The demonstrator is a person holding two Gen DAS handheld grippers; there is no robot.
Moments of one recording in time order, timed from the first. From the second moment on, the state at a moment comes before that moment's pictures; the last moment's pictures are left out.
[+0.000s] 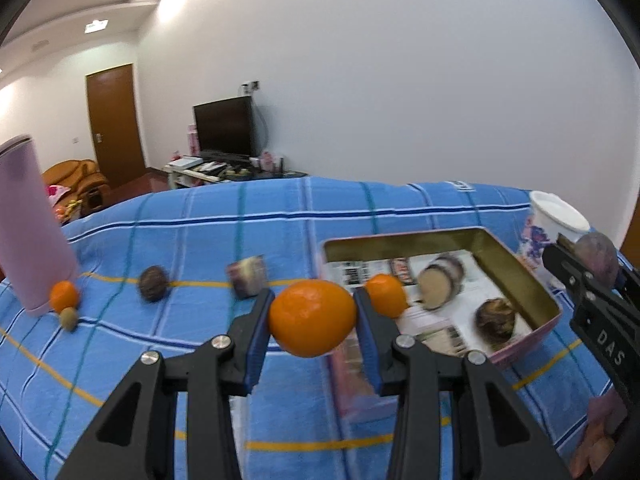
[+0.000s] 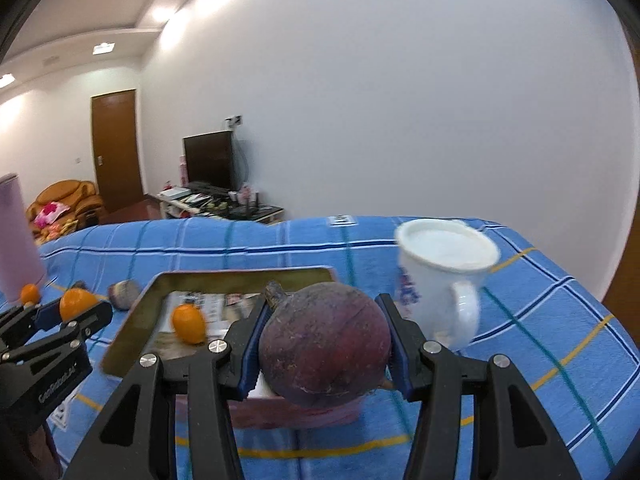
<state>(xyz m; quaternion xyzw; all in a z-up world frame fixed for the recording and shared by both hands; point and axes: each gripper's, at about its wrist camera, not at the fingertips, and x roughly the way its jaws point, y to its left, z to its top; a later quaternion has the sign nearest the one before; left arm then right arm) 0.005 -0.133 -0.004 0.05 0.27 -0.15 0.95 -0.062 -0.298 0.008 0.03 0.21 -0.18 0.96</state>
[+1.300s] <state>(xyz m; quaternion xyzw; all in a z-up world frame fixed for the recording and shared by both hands) 0.017 -0.171 -0.016 0.04 0.31 -0.18 0.93 -0.012 -0.329 -0.019 0.12 0.29 -0.03 0.95</state>
